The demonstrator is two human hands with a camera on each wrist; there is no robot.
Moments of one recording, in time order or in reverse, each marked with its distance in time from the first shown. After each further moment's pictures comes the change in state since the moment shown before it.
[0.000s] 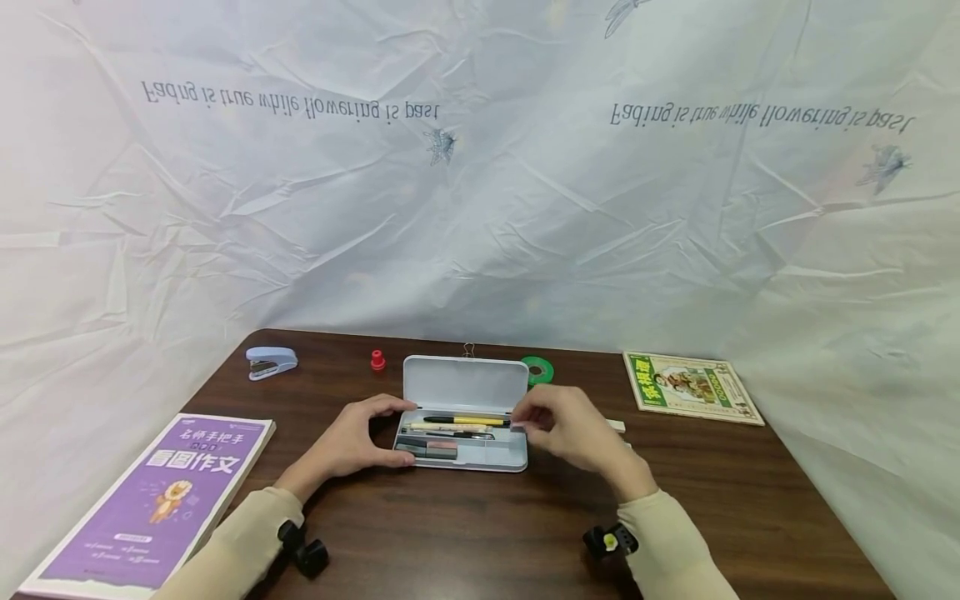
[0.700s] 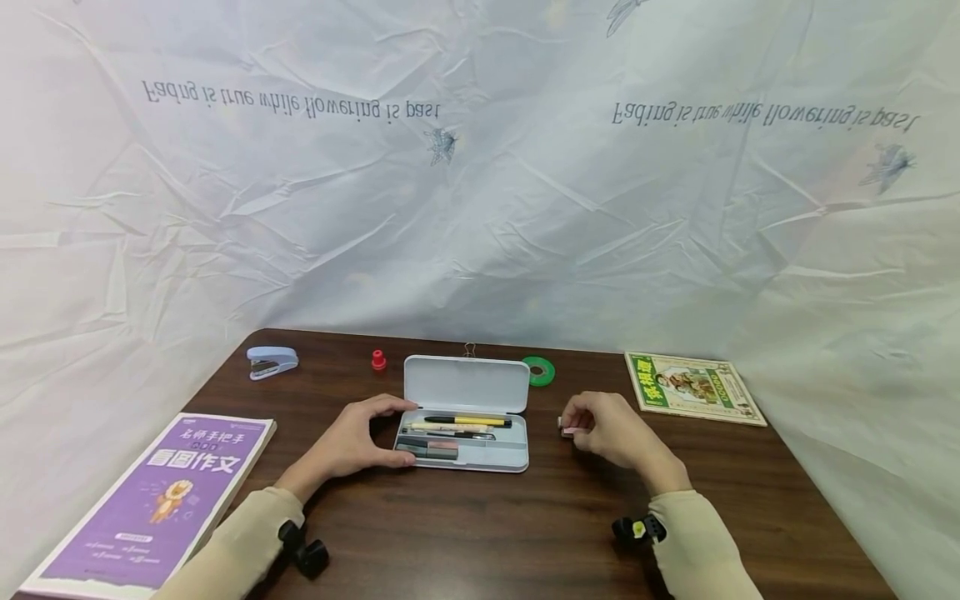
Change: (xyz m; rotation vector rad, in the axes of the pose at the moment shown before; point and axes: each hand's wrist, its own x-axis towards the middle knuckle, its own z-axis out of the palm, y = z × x) left_hand 0.000 0.001 -0.001 -0.003 -0.003 -0.001; right_hand -0.028 0.051 -0.027 -0.095 -0.085 0.213
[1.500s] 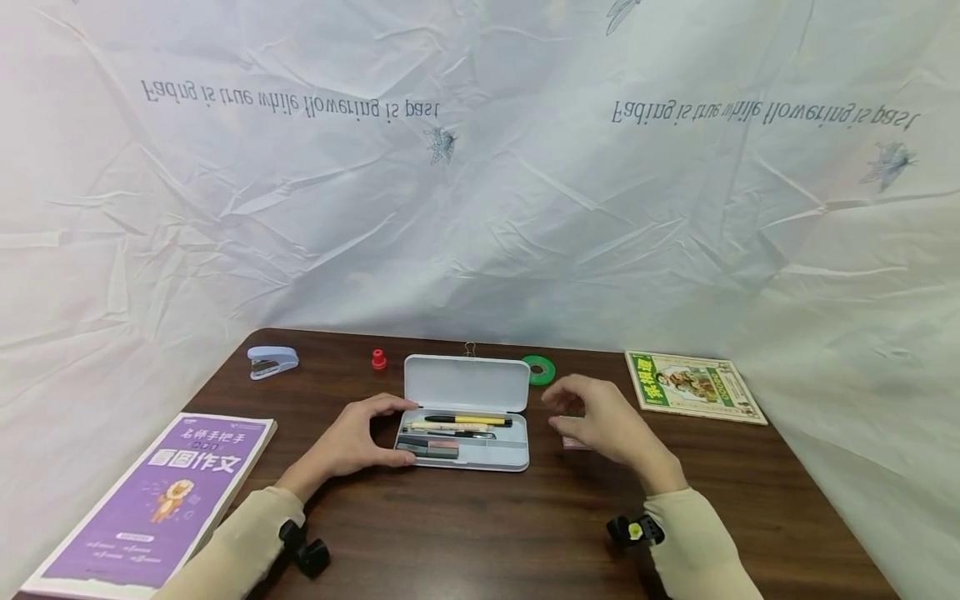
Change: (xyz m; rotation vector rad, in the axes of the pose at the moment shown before) left_hand 0.000 -0.001 0.000 0.005 -0.004 -0.002; right_hand 0.006 -0.031 -0.004 0.035 0.103 -0.046
